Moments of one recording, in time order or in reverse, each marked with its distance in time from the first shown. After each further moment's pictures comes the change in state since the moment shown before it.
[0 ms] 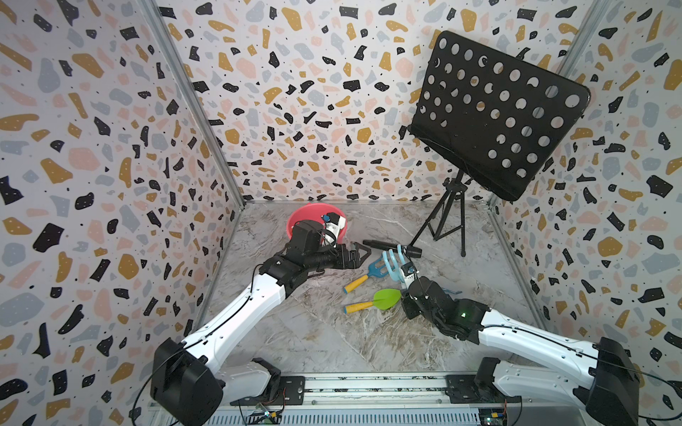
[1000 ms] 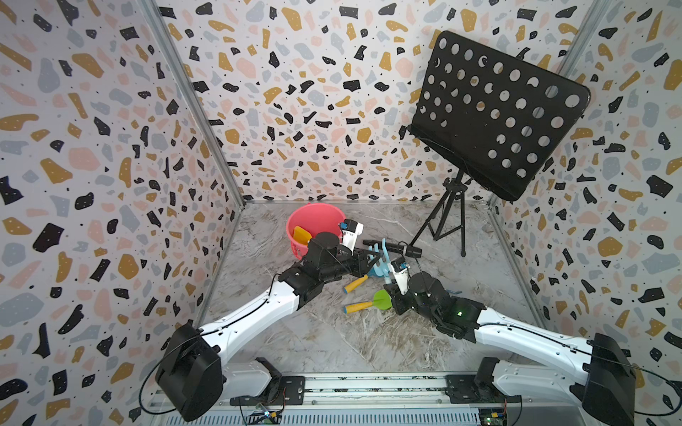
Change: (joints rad) left arm -0.133 0.052 -0.122 0.357 -0.090 -0.007; right arm 0.000 0.034 0.006 0.207 -0.159 -0.037
